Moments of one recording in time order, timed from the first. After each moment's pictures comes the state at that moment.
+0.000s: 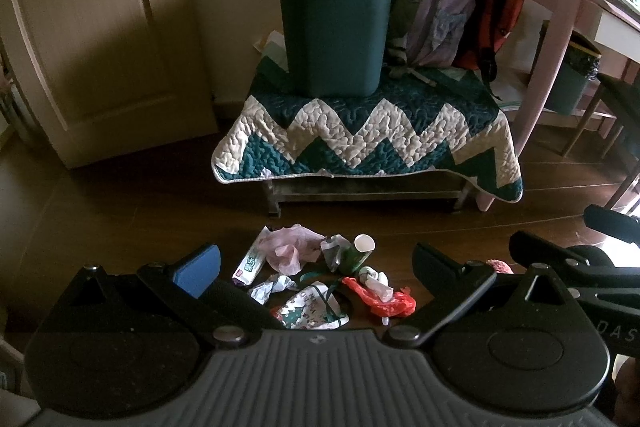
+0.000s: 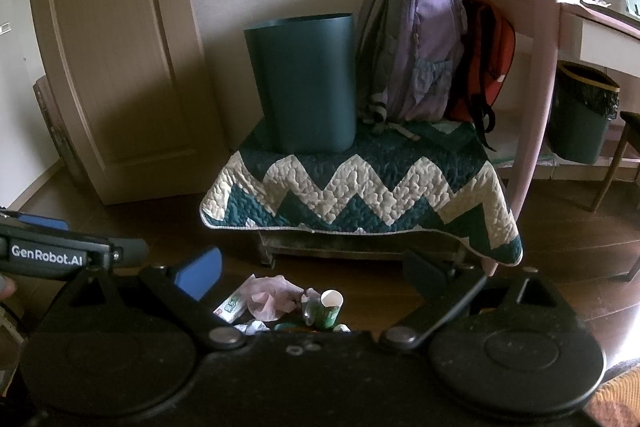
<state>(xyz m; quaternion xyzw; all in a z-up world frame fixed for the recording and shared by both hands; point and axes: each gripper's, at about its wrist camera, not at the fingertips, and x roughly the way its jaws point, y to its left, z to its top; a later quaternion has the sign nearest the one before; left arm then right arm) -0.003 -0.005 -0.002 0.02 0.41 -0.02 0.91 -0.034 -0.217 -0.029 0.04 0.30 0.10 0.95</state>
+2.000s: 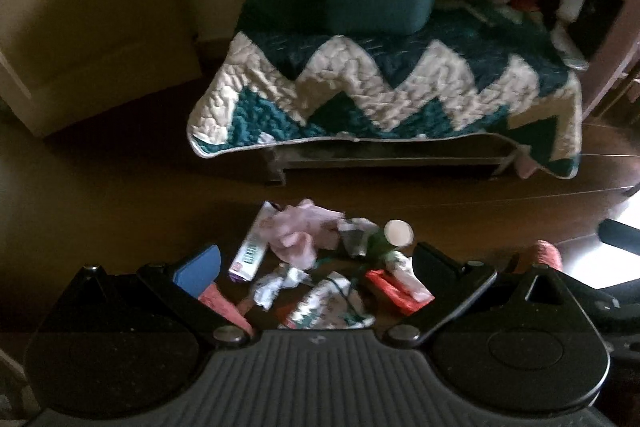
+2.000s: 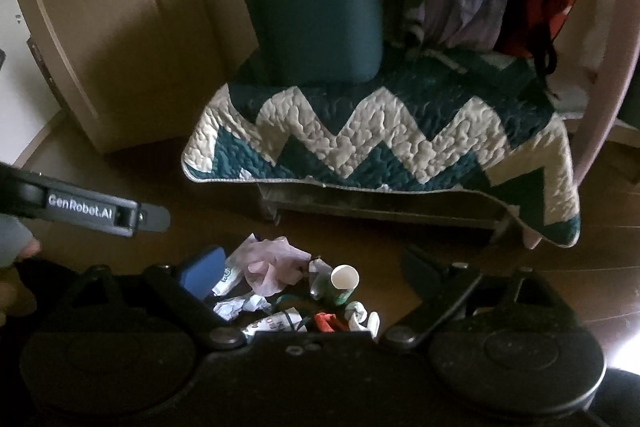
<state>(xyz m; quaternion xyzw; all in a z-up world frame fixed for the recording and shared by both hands) 0.186 0.027 -0.113 0.03 0.52 -0.01 0.85 0.118 -0.200 -0.114 0.03 0.41 0.14 0.90</state>
